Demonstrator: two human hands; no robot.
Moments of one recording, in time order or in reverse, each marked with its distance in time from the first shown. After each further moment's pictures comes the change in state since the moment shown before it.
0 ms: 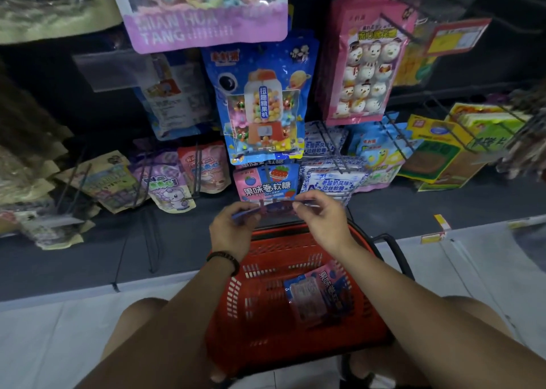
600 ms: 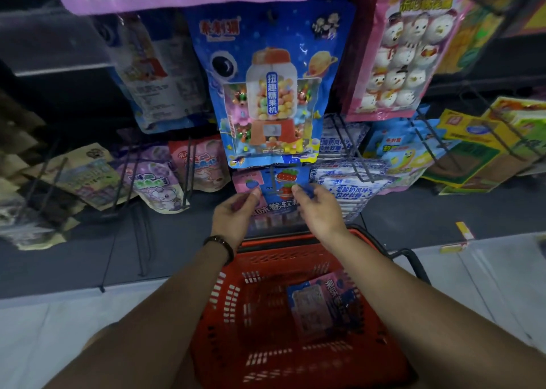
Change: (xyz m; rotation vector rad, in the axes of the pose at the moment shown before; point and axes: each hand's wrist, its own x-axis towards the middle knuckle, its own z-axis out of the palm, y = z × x) left_hand 0.075 -0.014 0.012 0.005 -0.006 -0.179; right_hand 0.088 0.037 0.036 0.017 0.016 0.217
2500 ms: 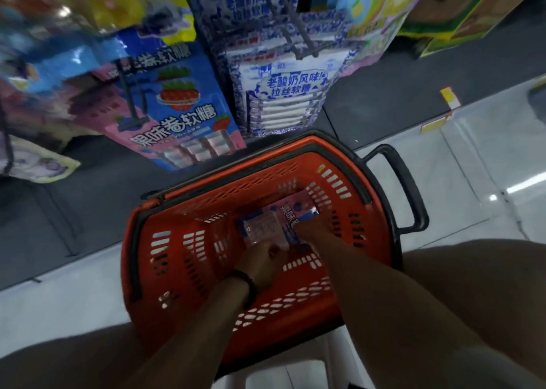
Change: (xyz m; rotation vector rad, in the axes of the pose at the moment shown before) left_hand -0.076 -0.214 0.077 0.987 -0.708 -0.395; right_hand -0.055 0.276 -0.037 -0.501 -0.156 0.950
